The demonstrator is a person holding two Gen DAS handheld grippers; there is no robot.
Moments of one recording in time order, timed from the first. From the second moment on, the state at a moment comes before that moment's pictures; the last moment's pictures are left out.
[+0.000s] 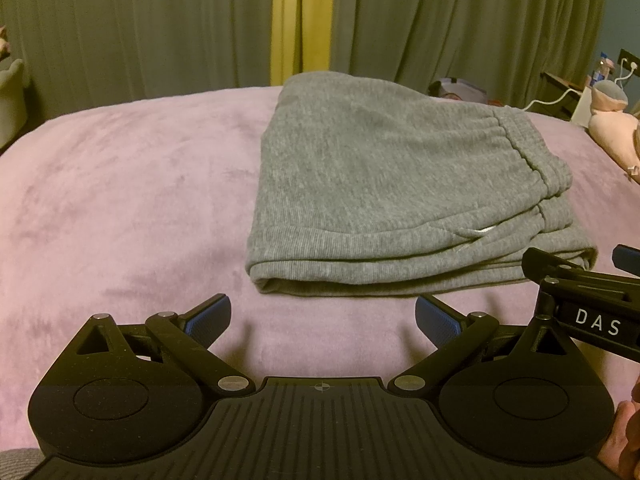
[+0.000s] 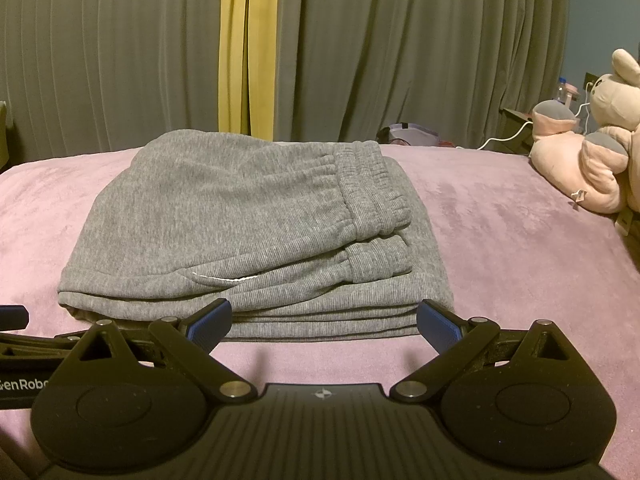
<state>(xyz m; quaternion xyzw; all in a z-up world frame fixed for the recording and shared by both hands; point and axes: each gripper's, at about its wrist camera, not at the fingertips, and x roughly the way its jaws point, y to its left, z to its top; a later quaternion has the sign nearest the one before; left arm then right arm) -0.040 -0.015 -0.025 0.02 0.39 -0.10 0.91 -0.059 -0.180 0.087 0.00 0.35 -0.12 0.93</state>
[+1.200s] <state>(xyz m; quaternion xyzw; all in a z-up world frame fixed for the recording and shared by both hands) -0.040 -0.015 -0.026 0.02 0.39 -0.10 0.91 -0.059 -0.179 0.086 0.00 0.36 -0.12 0.93</state>
